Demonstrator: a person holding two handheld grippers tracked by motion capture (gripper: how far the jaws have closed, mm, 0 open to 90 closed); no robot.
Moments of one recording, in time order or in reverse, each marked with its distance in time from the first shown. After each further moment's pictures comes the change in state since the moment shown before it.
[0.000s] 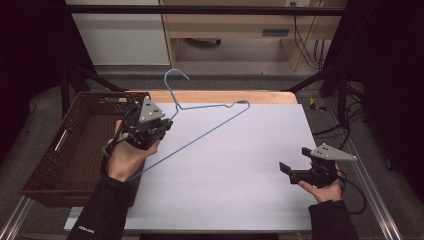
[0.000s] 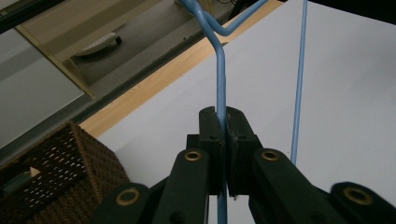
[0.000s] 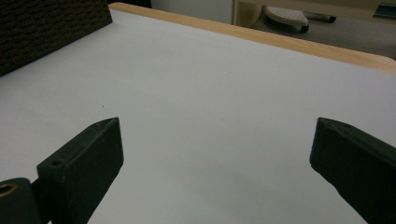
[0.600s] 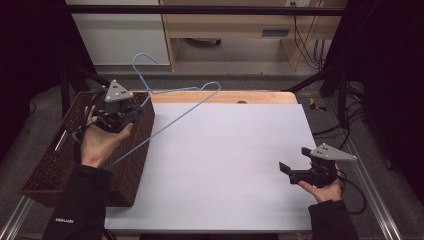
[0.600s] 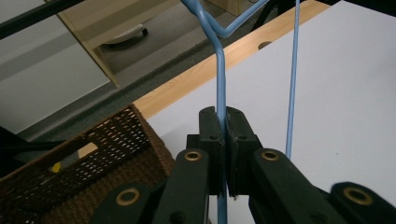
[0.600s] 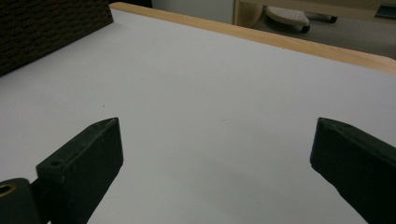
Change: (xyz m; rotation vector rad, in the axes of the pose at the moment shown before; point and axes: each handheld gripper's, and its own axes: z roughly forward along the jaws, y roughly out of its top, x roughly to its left) left arm 0.065 -0.011 -0.018 0.015 0.079 -0.069; right arm 0.000 0.000 0.000 0.003 0.005 -0.002
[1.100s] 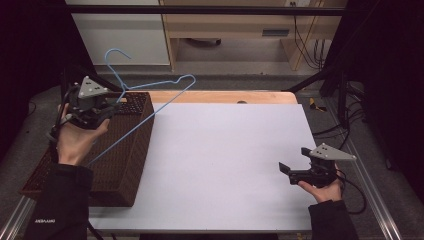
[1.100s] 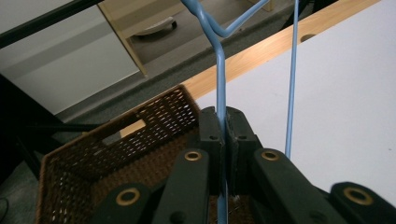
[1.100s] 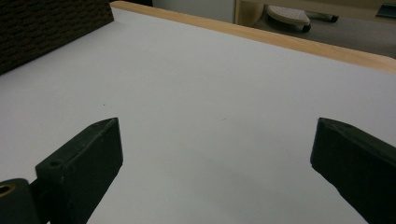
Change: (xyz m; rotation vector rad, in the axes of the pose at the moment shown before) left arm 0.041 -0.022 -0.016 0.004 0.108 -0.063; right arm 0.000 0.000 0.000 0.003 0.001 -0.007
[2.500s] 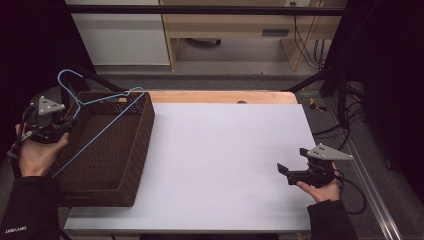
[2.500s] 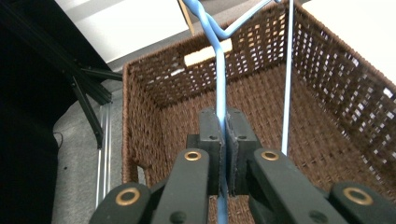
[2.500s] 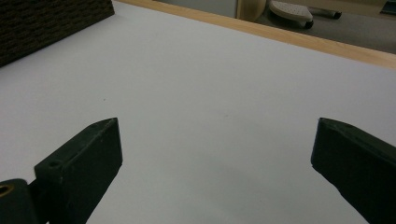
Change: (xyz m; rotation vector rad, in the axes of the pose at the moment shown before) left arm 0.075 -0.093 0.009 0.119 0.165 -0.083; right arm 0.002 0.000 0.004 0.018 0.003 -0.008
